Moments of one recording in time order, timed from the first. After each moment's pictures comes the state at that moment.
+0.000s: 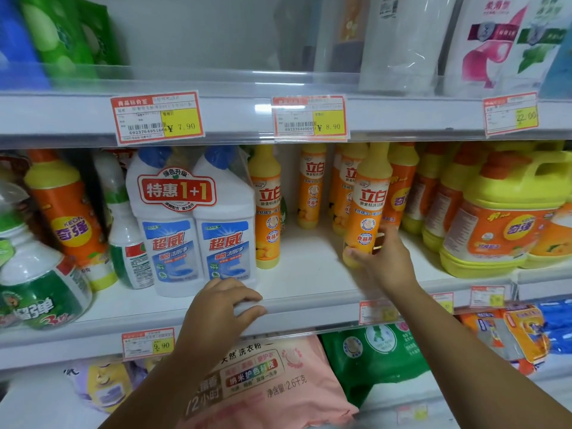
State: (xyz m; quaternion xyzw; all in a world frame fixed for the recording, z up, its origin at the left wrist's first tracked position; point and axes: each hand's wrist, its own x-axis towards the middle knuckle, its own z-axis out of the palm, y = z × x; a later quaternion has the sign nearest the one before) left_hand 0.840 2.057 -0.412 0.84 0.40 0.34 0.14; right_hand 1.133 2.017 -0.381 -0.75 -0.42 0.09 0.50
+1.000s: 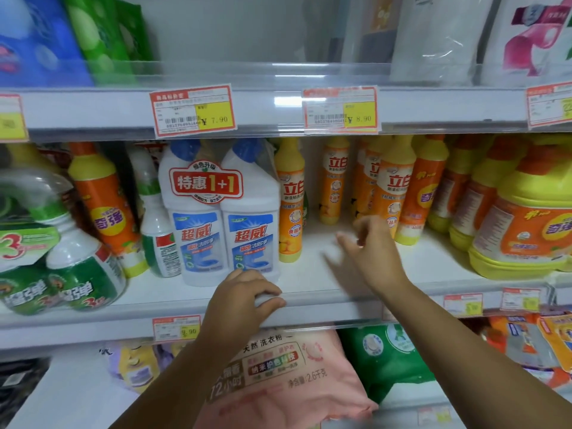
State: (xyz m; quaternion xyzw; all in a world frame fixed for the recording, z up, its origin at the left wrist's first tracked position) left_hand 0.836 2.055 -0.407 0.84 0.39 0.35 0.14; right_hand 1.073 2.032 -0.369 -0.71 -0.50 0.03 0.49
